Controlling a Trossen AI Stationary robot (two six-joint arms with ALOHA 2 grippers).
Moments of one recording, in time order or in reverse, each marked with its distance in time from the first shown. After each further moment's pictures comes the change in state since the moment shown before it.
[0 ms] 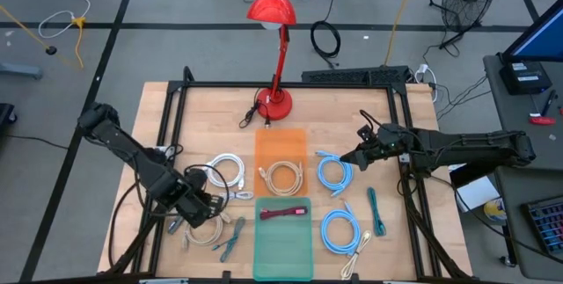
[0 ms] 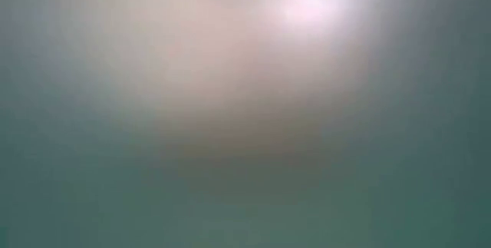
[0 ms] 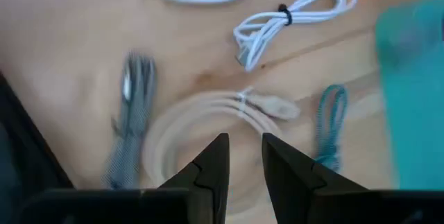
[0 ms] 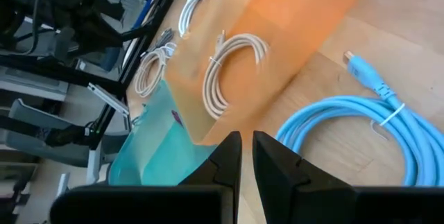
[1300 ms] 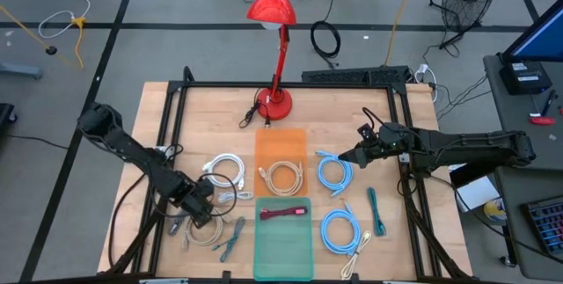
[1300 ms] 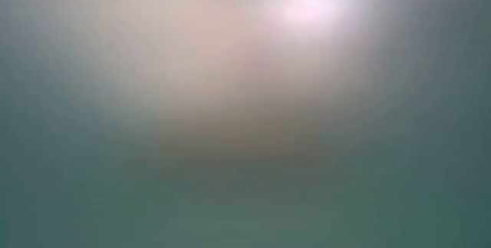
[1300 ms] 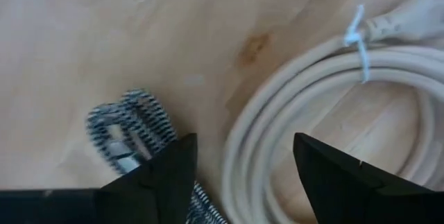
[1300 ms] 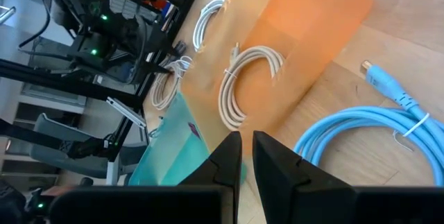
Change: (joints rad) left arm 0.022 0.000 -0.429 0.436 0.215 0.581; right arm 0.000 0.000 -0.001 0.061 0.003 0.053
